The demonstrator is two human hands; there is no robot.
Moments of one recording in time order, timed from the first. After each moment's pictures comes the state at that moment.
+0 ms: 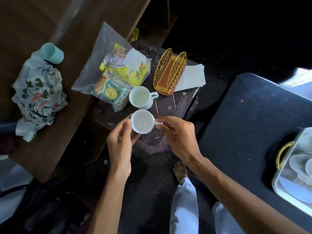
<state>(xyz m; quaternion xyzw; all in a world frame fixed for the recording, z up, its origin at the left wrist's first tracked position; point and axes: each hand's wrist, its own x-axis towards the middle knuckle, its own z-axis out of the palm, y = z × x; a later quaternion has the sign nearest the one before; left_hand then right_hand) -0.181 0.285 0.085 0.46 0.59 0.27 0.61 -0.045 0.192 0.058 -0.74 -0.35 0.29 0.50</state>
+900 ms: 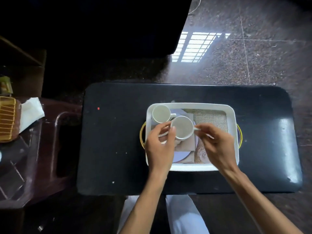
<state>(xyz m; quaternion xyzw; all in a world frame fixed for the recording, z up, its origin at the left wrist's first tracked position) 0.100 -0.110 0.088 0.65 0.38 0.04 0.66 0.154 -0.266 0.081 -0.86 -0.06 0.09 0.50</state>
